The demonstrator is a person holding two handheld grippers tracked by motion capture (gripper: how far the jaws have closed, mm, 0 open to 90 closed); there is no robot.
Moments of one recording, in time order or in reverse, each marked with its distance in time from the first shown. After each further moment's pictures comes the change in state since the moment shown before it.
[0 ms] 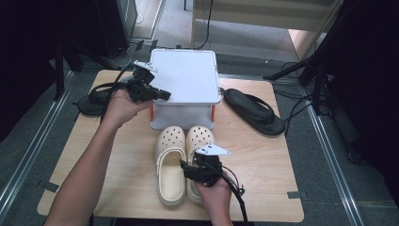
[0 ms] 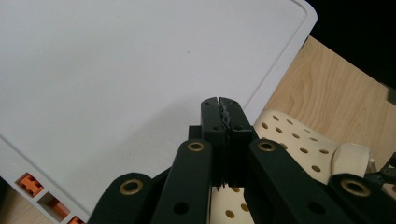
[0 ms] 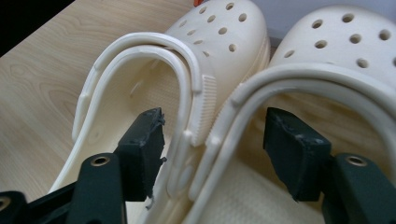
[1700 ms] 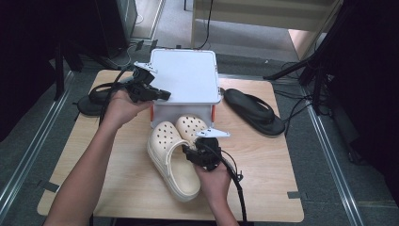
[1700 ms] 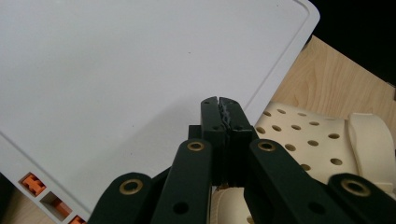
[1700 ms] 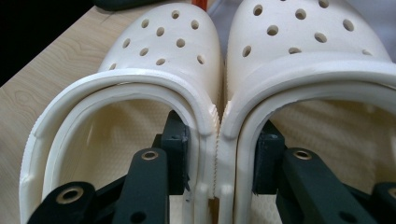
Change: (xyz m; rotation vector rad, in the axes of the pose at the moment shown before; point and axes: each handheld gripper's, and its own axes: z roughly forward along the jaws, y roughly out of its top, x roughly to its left) left arm -0.001 -0.001 0.000 -0.010 0.012 0.012; right arm -0.009 0.043 0.003 0.014 0.013 0.014
